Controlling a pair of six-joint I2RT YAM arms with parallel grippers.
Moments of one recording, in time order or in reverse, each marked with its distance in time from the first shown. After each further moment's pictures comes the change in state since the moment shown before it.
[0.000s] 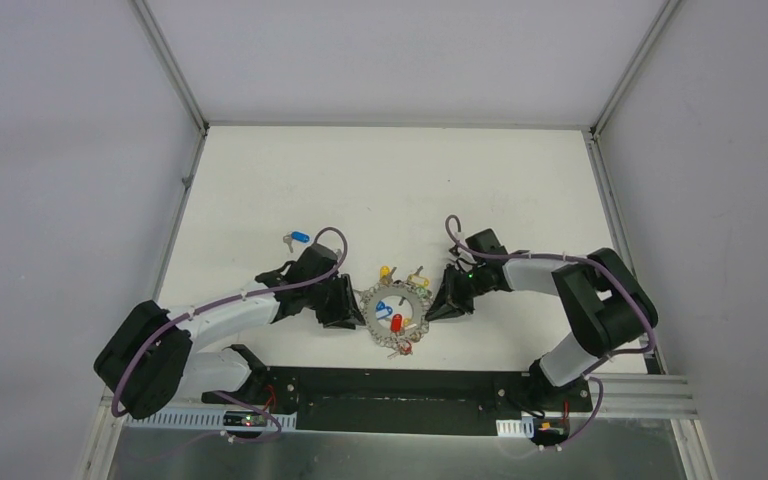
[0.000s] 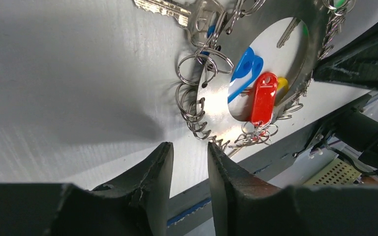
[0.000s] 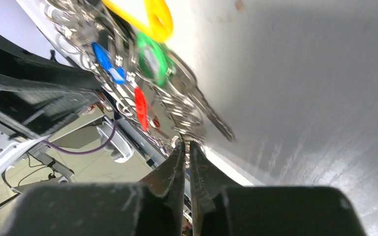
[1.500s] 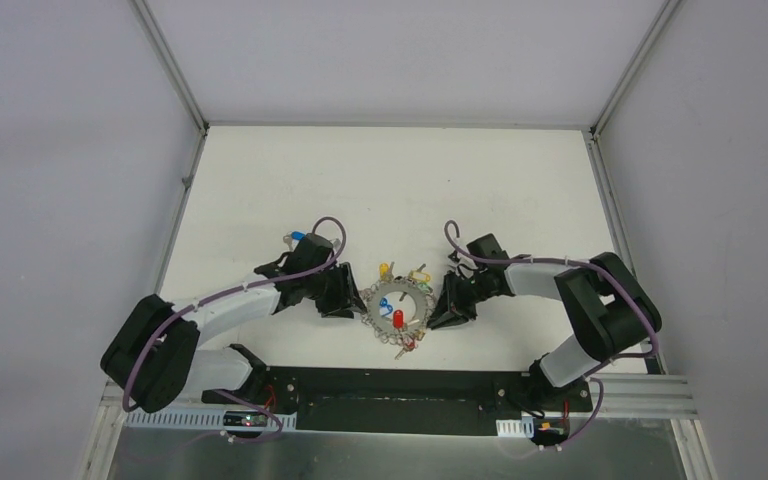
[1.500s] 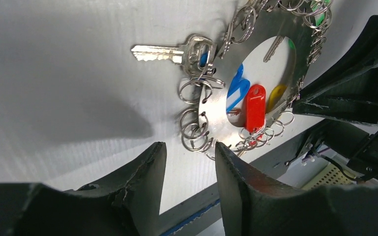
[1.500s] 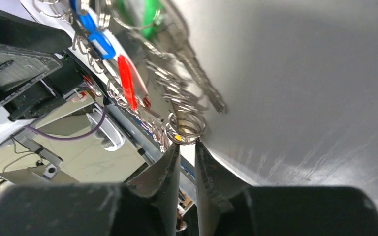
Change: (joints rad) left arm 0.073 0.002 0.016 0.031 0.014 0.049; right arm 0.003 -0.031 -0.022 -0.029 -0.027 -0.066
